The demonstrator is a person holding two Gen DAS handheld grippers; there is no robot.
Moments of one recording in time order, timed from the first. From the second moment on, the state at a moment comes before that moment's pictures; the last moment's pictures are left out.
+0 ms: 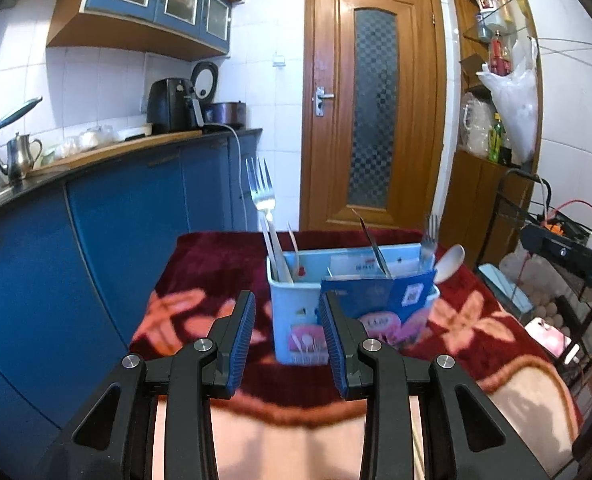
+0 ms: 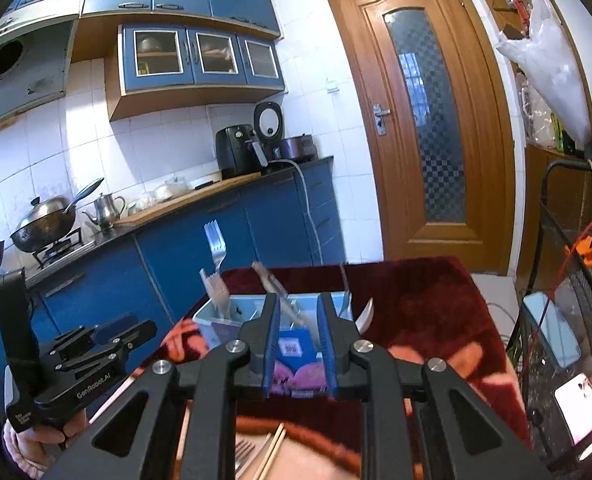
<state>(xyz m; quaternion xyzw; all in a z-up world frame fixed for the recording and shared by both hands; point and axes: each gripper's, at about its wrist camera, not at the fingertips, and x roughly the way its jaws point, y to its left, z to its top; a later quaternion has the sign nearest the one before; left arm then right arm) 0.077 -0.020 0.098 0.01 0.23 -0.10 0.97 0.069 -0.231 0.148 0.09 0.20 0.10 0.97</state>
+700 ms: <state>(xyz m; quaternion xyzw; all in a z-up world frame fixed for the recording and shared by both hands) 0.052 -0.033 0.045 0.02 0.36 -0.15 0.92 0.025 -0.227 0.090 0.09 0.31 0.09 0.94</state>
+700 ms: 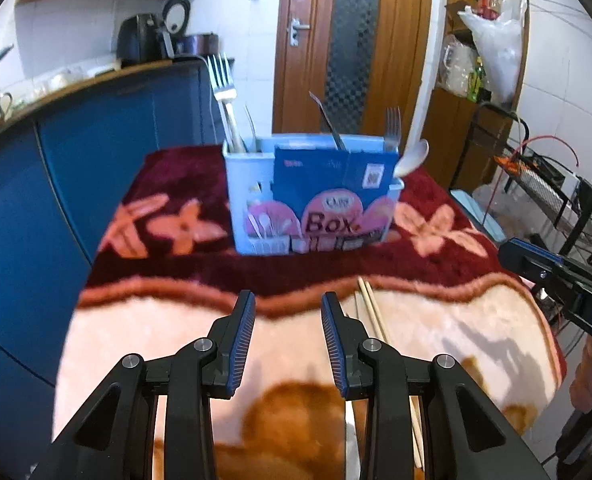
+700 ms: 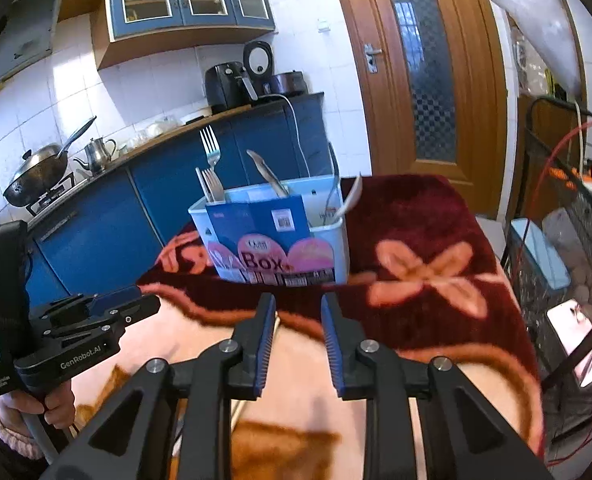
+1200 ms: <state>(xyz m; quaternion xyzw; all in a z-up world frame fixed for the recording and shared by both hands) 0.072 -0.056 -0.001 0.00 0.45 -0.19 0.87 0.017 -0.236 0.056 0.11 0.34 0.08 0.93</state>
